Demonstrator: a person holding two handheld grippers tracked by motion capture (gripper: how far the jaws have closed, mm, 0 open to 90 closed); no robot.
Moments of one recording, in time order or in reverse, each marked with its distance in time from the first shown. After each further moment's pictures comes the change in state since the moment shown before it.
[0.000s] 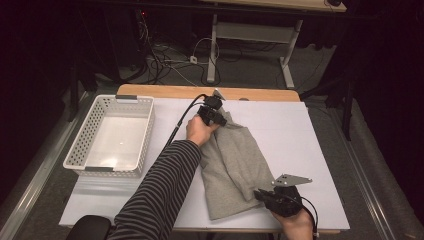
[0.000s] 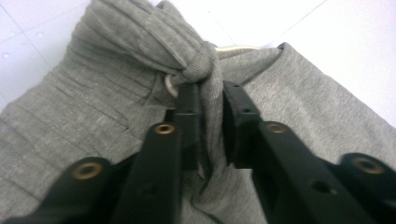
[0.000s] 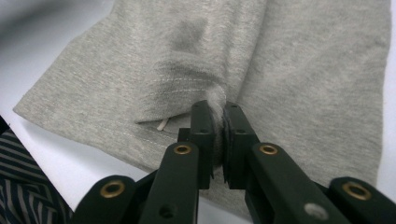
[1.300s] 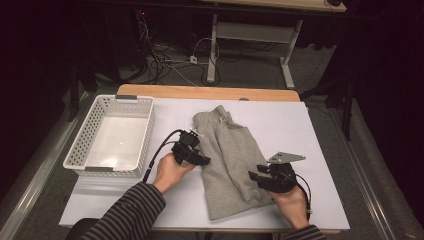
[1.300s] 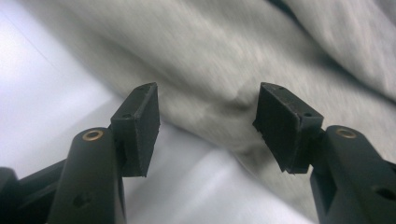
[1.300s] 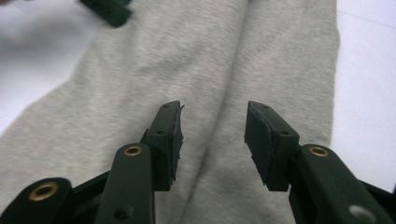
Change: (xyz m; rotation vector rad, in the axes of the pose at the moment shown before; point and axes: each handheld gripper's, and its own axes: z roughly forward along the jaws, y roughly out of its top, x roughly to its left) left arm -0.026 -0.142 -0.042 0.026 -0.029 0.052; right arm -0.021 0.050 0.016 -0.041 -0.066 -0.050
